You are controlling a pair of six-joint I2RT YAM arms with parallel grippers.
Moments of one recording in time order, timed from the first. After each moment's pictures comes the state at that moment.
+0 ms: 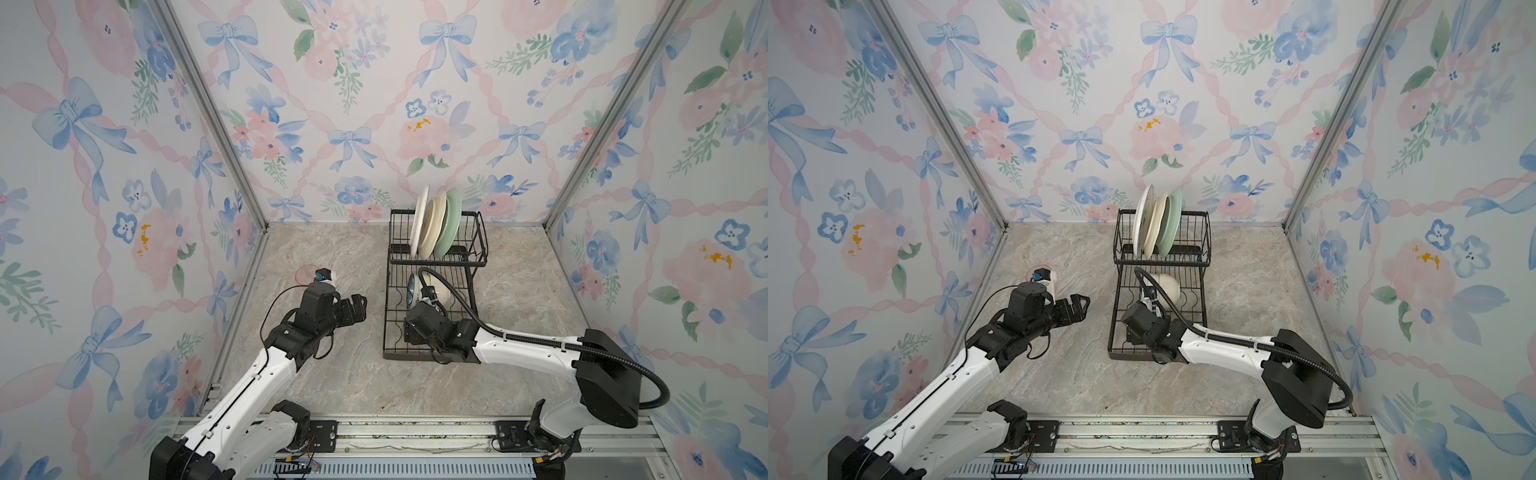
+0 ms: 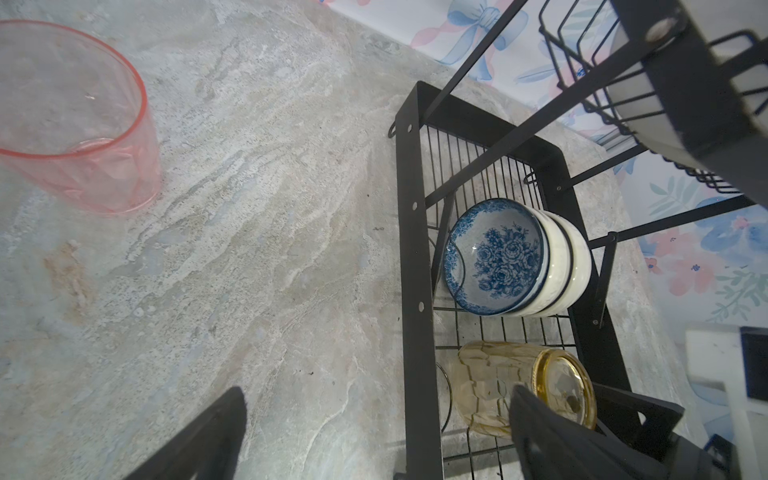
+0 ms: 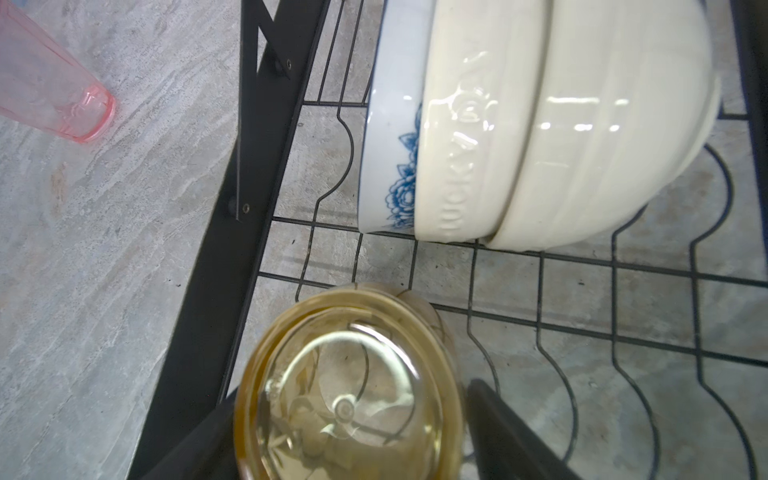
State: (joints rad) left arm -0.41 0.94 0.71 -0.41 0.00 -0.57; right arm 1.01 1.56 0.97 -0.32 0.43 0.77
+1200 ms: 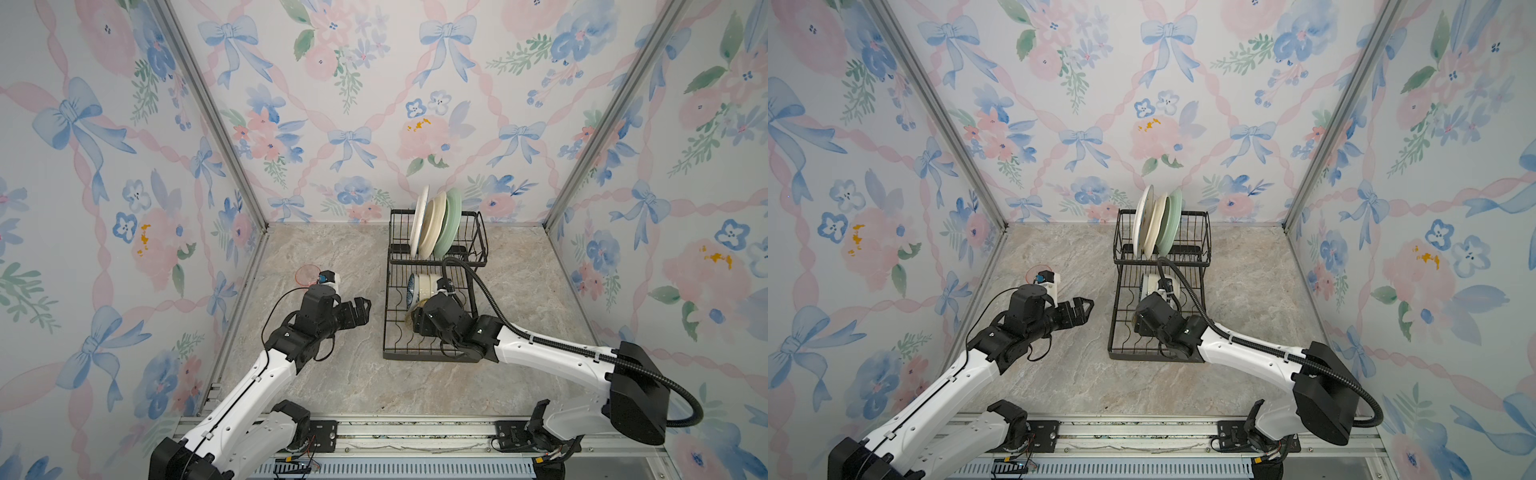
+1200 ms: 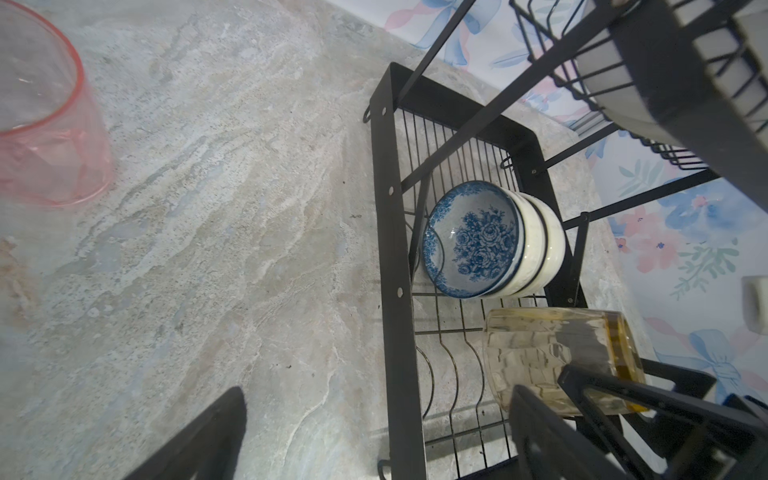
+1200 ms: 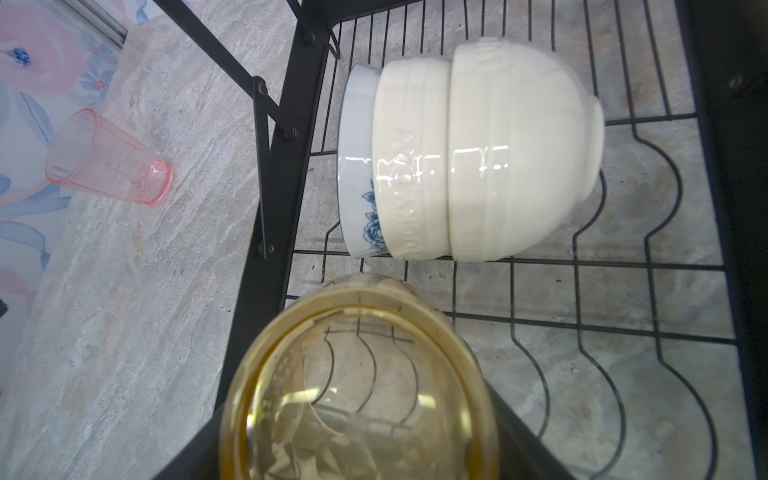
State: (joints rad) left arm -0.41 0.91 0.66 -0.36 0.08 -0.56; right arm 0.95 1.40 0.93 -0.33 0.35 0.85
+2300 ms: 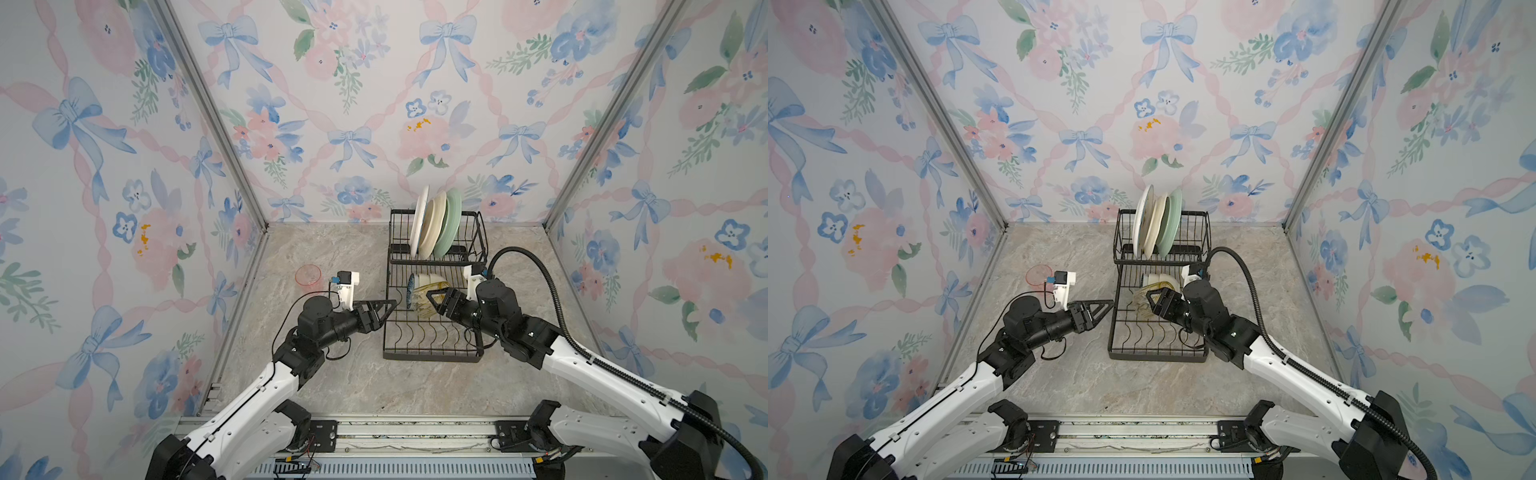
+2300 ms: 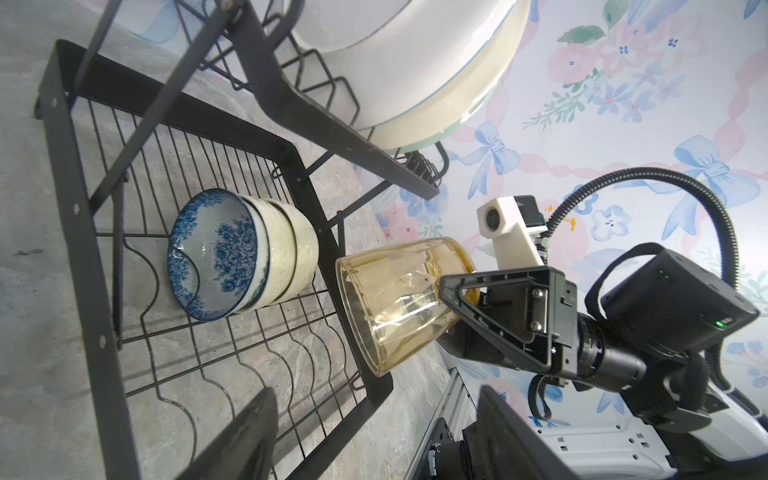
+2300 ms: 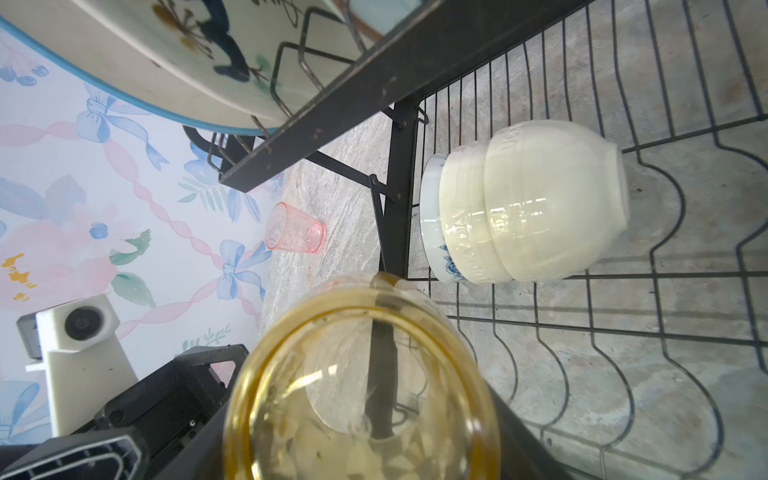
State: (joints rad) left arm -0.52 0.89 0.50 0.24 0.46 -0.82; right arm 0.75 1.09 0.84 -0.21 0.01 0.98
